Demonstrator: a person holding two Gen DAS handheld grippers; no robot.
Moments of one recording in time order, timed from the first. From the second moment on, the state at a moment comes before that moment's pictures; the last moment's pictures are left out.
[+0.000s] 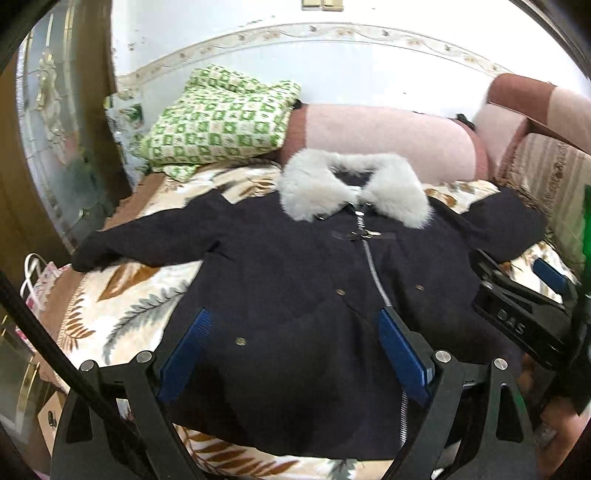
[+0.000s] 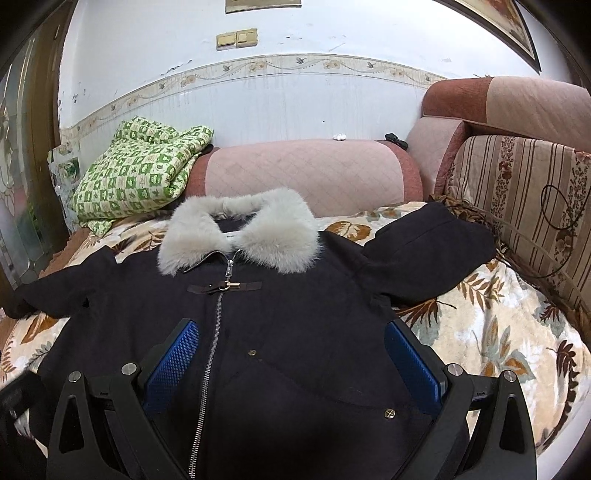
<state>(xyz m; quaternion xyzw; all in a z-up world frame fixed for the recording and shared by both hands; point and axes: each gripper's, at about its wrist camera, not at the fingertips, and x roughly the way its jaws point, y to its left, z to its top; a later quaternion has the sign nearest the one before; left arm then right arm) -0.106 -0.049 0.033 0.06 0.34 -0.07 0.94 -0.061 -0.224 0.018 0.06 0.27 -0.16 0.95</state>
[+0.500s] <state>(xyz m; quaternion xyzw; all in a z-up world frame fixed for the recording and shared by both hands) -0.089 -0.032 0.015 0.04 0.35 -0.03 0.93 -0.063 -0.210 0.017 0.05 0.28 -0.15 0.95</state>
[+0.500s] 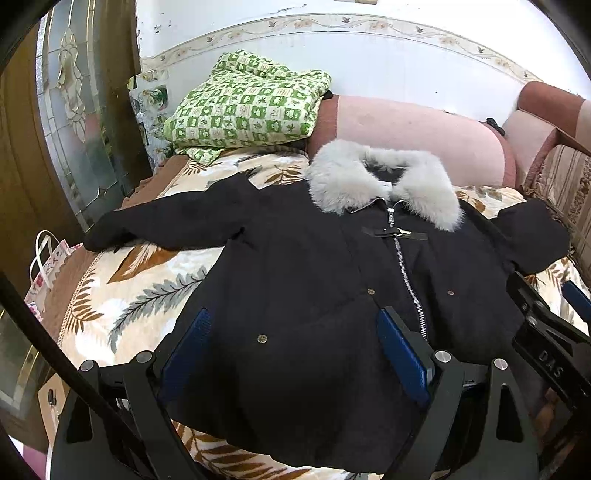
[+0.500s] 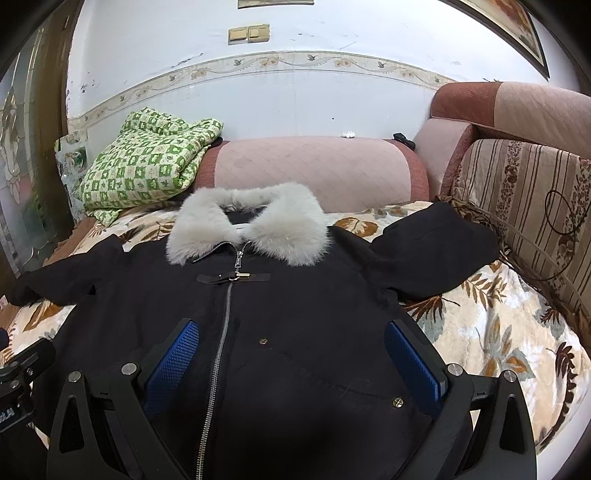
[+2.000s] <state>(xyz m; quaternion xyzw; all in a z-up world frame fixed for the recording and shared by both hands) -0.158 -0.008 0.035 0.01 0.32 -0.10 0.94 -0.179 -0.168 0.032 -0.01 0.23 -0.24 0.94</state>
